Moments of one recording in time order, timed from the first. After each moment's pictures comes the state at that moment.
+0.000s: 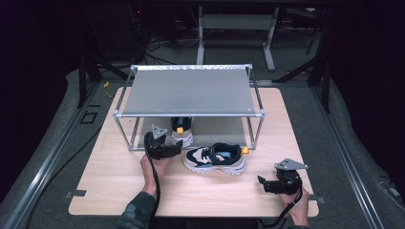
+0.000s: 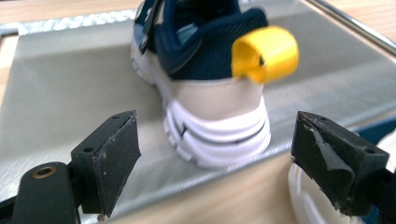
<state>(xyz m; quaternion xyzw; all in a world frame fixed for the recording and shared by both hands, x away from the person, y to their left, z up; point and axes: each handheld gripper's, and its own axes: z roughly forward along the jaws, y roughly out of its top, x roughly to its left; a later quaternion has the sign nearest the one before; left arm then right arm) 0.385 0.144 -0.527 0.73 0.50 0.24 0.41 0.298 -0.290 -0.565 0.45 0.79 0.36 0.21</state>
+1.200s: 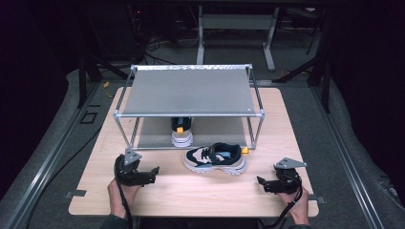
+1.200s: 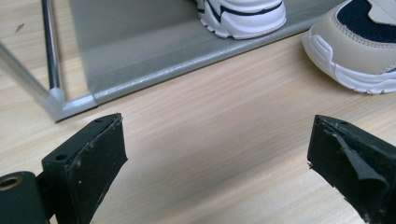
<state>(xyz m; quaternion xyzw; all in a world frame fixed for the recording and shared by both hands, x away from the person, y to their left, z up) 0.305 0.216 -0.529 0.76 0.49 0.23 0.36 0.302 -0.291 -0.565 0.45 0.80 0.36 0.19</state>
